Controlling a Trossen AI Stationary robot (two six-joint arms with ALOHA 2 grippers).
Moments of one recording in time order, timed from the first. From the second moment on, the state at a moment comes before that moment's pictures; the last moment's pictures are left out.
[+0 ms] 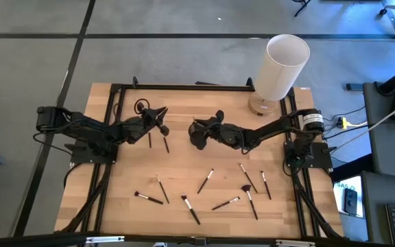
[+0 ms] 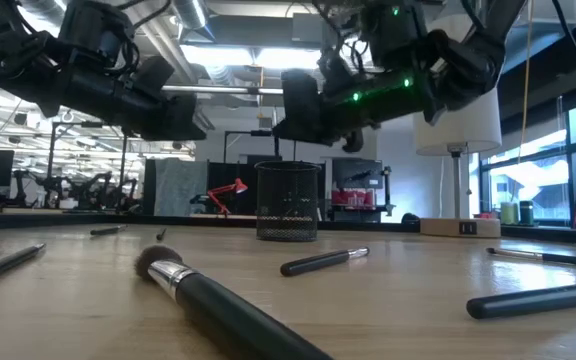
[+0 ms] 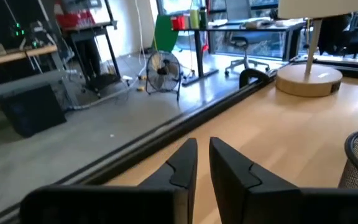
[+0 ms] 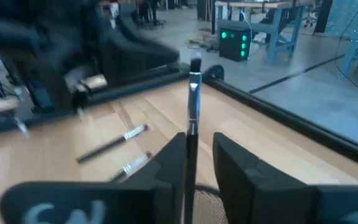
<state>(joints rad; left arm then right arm) 0.17 1.26 0.22 0.89 -0.72 -0.03 -0.01 1.79 0.82 0.89 0.54 0.14</state>
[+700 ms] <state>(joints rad) 0.07 1.26 0.23 0.56 -0.58 -0.53 -0.02 1.52 0.86 0.30 0.54 0.35</state>
